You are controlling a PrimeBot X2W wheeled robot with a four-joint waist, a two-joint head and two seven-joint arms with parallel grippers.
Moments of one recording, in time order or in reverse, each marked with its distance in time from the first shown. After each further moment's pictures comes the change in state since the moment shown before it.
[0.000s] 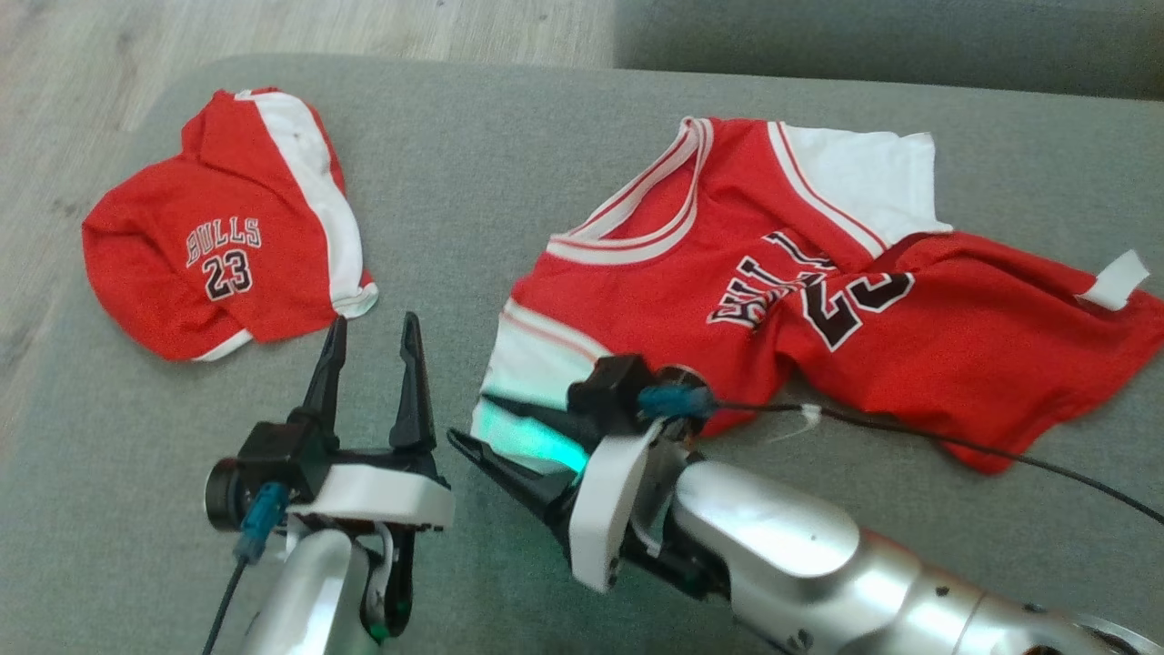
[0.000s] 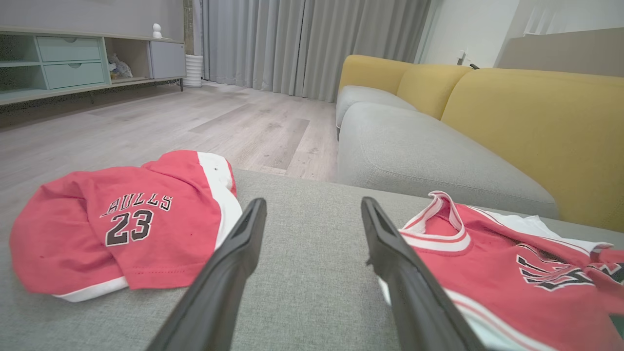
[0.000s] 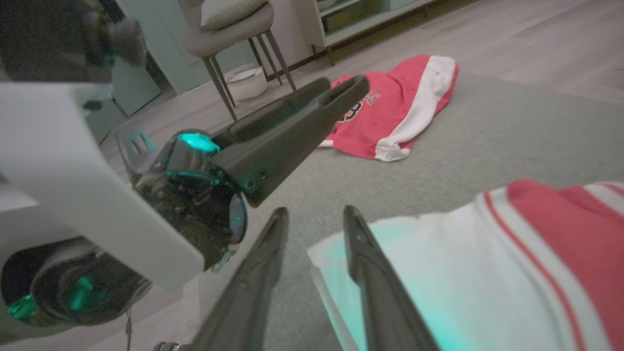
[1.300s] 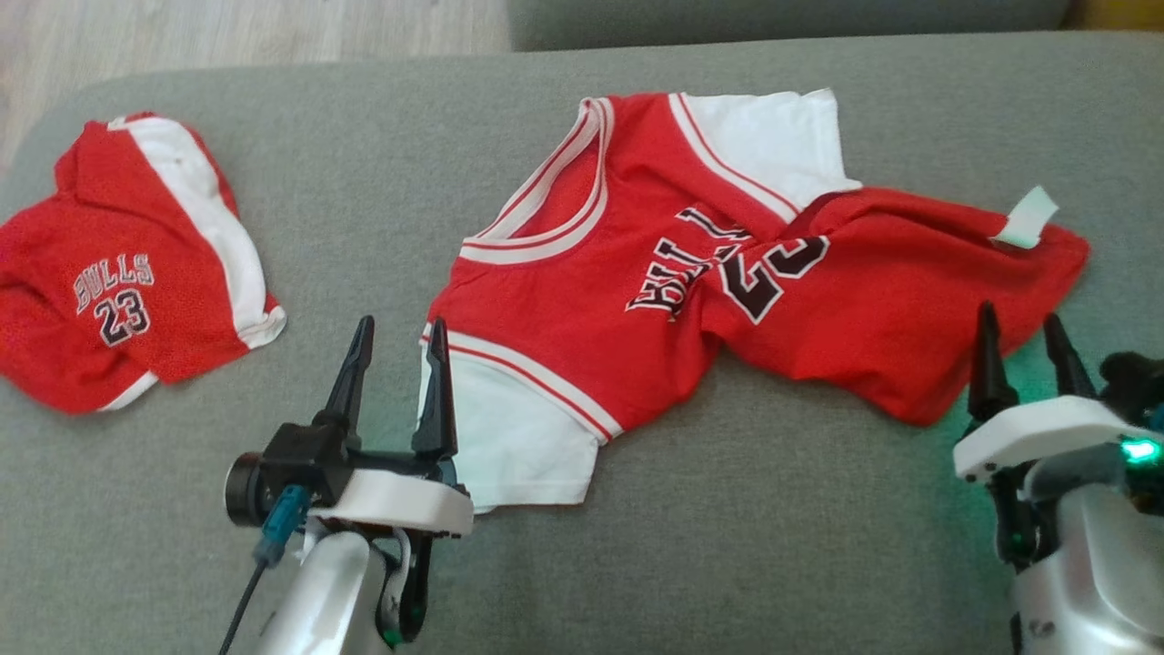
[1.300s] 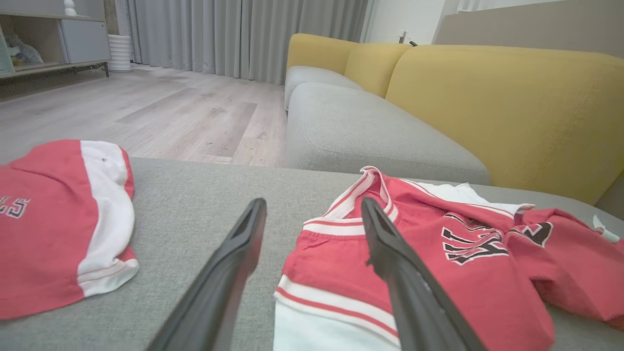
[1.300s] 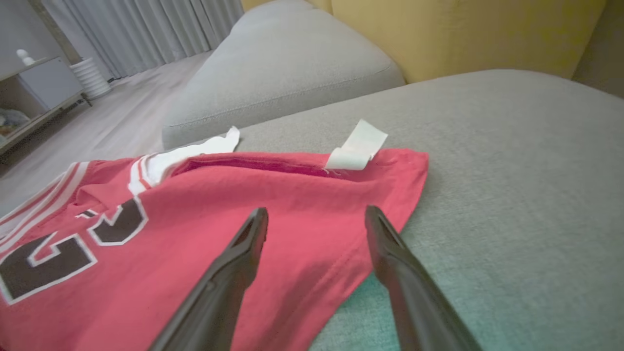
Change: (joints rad) left arm 0.005 0.001 -0.046 -0.015 0.007 -0.008 0.000; right arm 0.398 0.021 -1.424 -0.011 -0.618 0.000 -0.054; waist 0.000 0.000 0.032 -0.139
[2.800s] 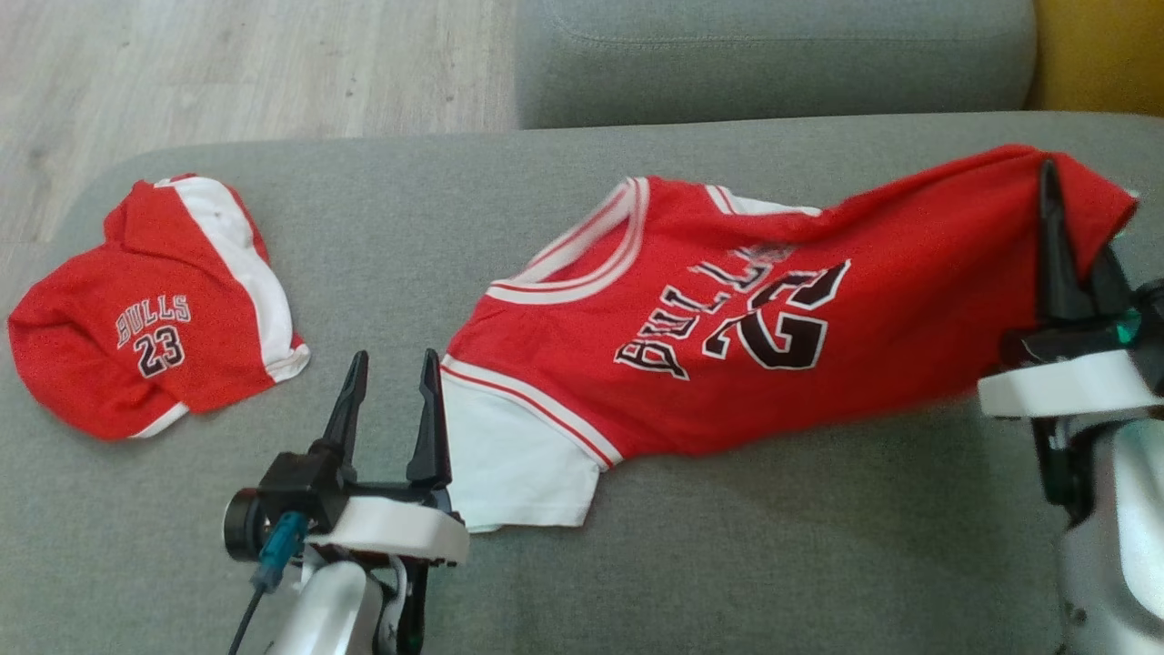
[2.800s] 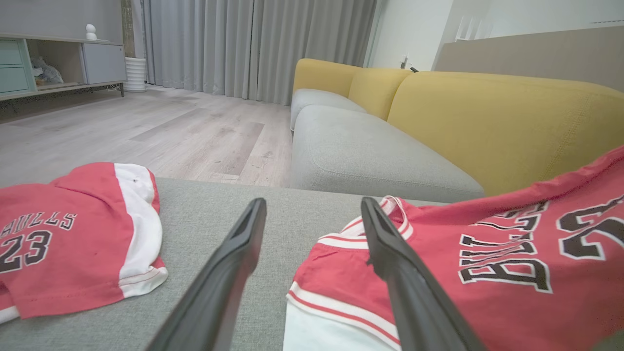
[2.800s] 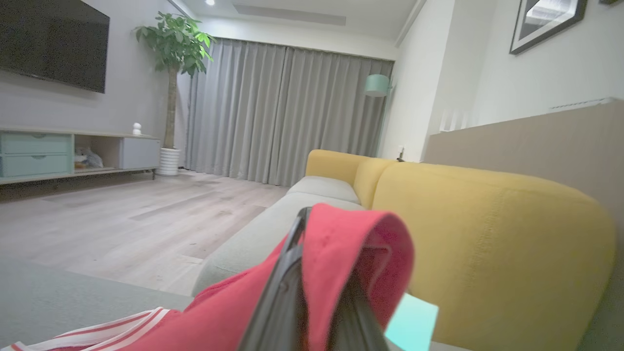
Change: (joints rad) left arm 0.048 0.000 0.010 0.012 -0.013 0.010 0.000; right arm 0.020 -0.085 0.125 -0.412 -0.222 0.000 -0.107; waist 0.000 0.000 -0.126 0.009
